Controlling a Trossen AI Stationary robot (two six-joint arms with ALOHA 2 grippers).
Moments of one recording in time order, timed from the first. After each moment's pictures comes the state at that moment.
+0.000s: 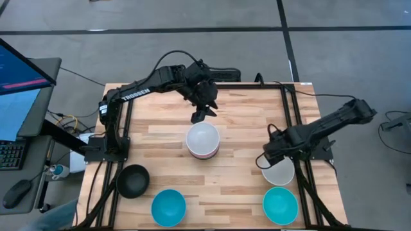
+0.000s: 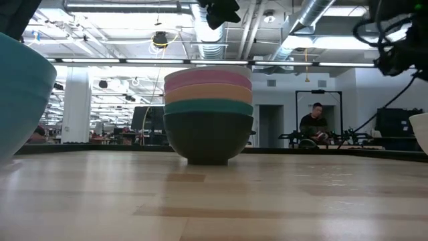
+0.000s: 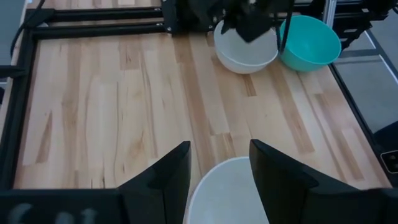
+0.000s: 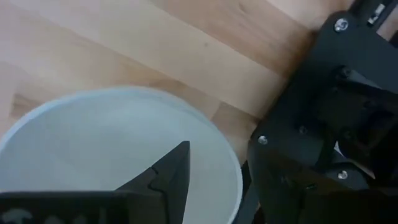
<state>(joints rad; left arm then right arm) 0.28 1.88 2.10 -1.04 0.41 0.28 0.35 1.14 0.75 -1.31 -0.08 1.39</state>
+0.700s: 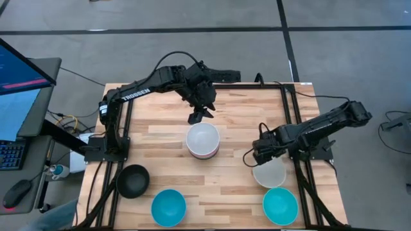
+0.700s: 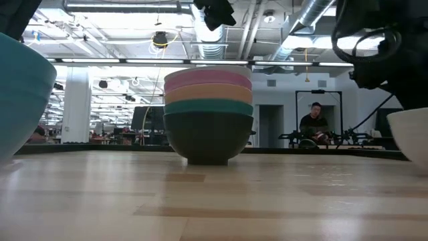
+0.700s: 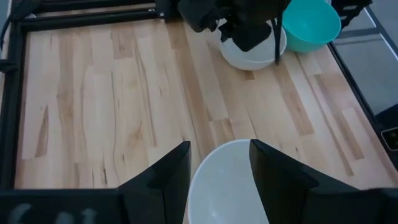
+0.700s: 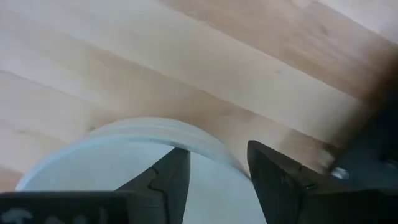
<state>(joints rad) 0.28 1.88 2.10 -1.11 0.40 0.35 0.24 1.26 0.75 -1.08 -0.11 1.34</state>
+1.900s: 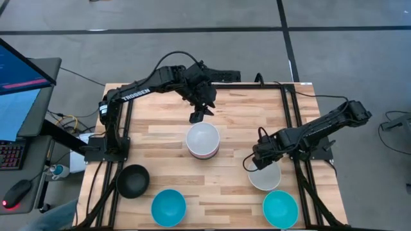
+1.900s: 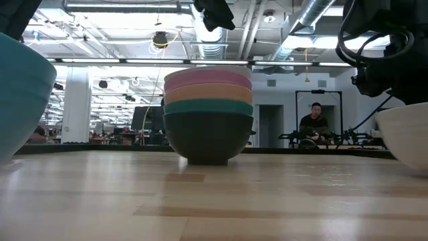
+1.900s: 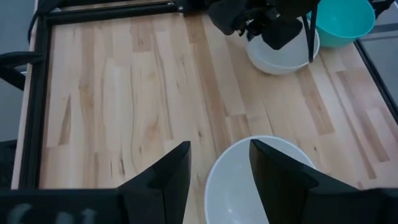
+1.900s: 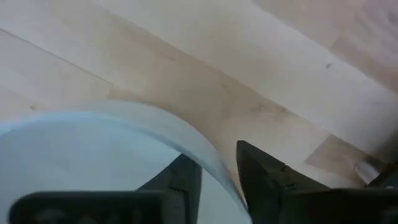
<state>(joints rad) 0.28 1.88 2.10 -1.10 0.33 0.34 0.30 1.26 0.69 -0.94 -0.14 1.32</state>
